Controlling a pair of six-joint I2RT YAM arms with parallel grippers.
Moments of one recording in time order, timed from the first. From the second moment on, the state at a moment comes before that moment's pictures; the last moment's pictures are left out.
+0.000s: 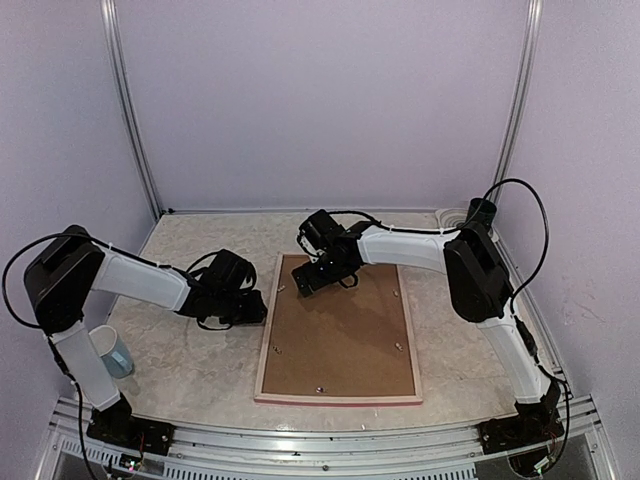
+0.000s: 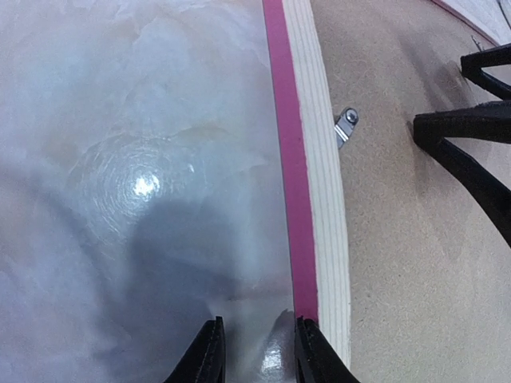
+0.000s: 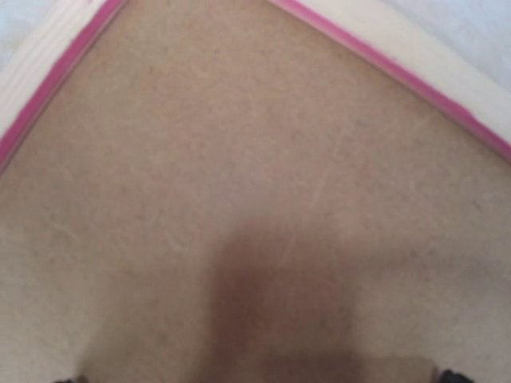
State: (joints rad) left arm -0.67 1.74 0.82 0.01 -0.06 -0.63; right arm 0.82 2.43 2.02 -0.57 0.13 0.21
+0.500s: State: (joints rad) left arm -0.73 1.76 0.81 0.11 -0.02 -0.67; right arm 0.82 2.43 2.10 -0.58 0.16 0.28
